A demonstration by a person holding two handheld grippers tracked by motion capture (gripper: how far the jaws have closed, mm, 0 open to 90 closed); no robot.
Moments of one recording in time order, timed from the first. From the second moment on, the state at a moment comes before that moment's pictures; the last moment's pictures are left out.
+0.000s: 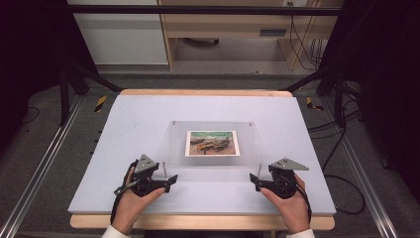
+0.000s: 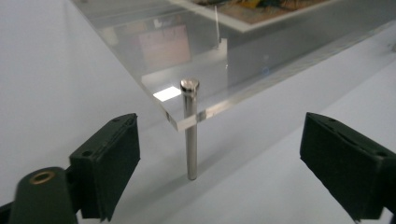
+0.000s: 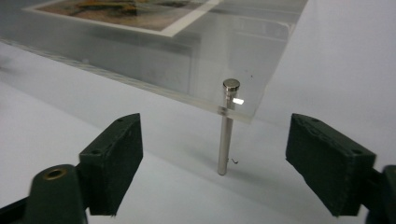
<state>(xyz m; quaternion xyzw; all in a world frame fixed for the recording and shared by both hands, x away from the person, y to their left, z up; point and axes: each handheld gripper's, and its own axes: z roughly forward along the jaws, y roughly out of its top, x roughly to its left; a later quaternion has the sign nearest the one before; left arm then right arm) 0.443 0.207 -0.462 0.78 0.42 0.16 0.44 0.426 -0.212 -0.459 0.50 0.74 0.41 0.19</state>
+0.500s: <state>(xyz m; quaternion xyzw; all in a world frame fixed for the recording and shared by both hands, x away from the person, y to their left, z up) 0.479 0.208 -0.429 0.78 0.42 0.12 0.45 0.462 -0.207 -0.424 0.48 0.75 0.42 0.19</state>
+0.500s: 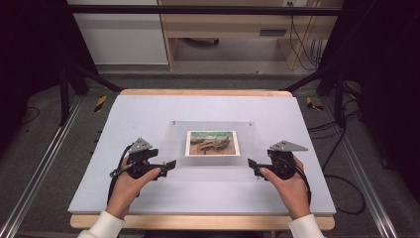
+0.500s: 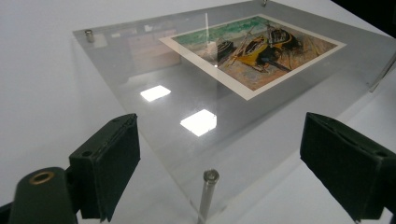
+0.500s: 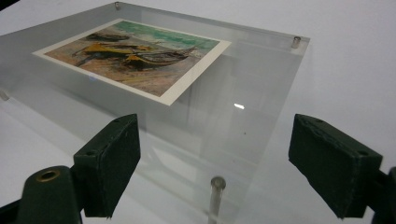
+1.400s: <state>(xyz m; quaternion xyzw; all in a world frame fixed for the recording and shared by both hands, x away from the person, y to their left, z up) 0.507 0.215 -0.452 0.75 0.48 0.01 0.45 0.500 -0.213 -0.447 0.53 0.73 0.42 0.07</state>
